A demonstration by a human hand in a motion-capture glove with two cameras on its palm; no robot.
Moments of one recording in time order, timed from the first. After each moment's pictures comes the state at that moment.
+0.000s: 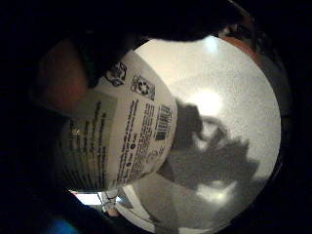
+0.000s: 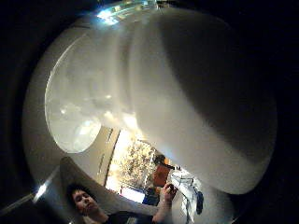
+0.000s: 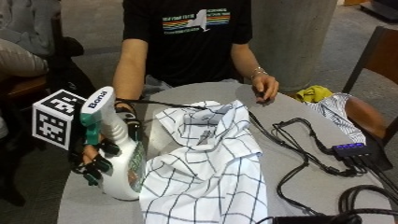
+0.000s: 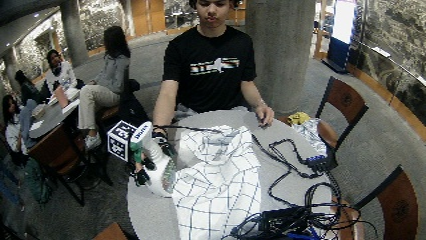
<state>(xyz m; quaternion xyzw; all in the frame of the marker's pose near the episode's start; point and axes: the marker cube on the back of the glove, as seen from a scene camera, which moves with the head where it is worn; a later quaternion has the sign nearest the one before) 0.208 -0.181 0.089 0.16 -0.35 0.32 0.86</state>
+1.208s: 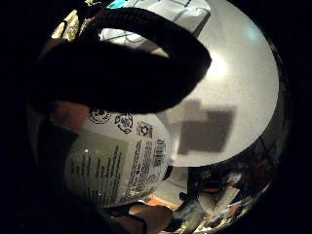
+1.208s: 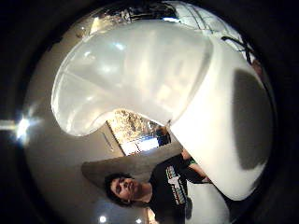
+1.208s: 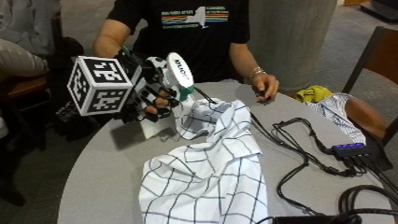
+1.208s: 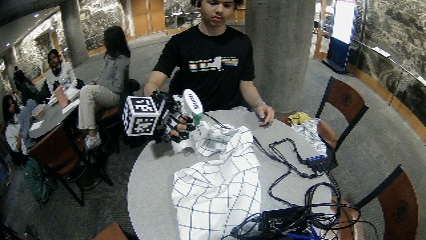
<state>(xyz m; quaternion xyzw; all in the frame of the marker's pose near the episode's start) 0.084 -0.161 0.034 -0.29 -0.41 0.21 0.84</state>
